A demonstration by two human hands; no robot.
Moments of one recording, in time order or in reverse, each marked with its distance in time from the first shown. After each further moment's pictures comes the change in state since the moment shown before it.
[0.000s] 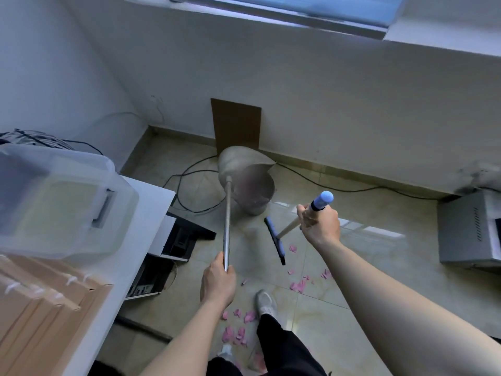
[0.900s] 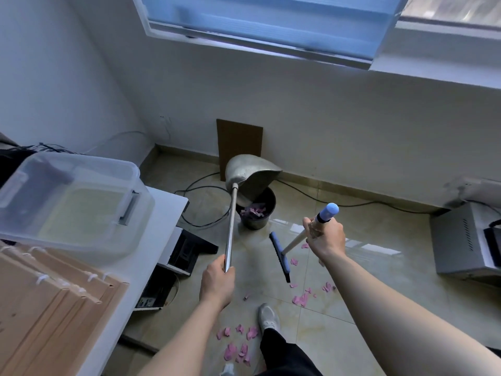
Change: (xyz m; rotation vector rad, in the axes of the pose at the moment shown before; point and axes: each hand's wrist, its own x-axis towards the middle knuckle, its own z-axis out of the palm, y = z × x) left_hand -0.017 -0.023 -0.037 -0.181 -0.044 0.084; right_hand -0.053 0.011 -0.001 0.033 0.088 -0.033
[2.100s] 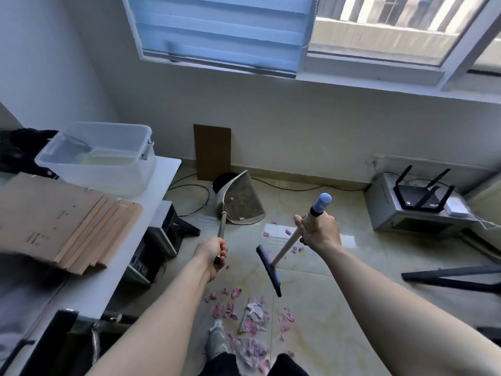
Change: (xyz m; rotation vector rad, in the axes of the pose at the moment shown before) left_hand -0.269 -0.078 -0.041 -0.772 -0.293 -0.371; right_hand -0.335 0.163 -0.086 0.035 0.113 -0.081
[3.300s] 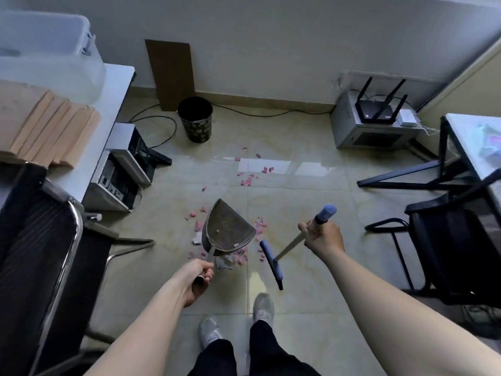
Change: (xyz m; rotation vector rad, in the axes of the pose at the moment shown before) left_hand -0.122 -0.297 -0.097 0.198 -0.120 -0.435; right_hand -0.232 0.258 0.001 -0.079 -0.057 0.320
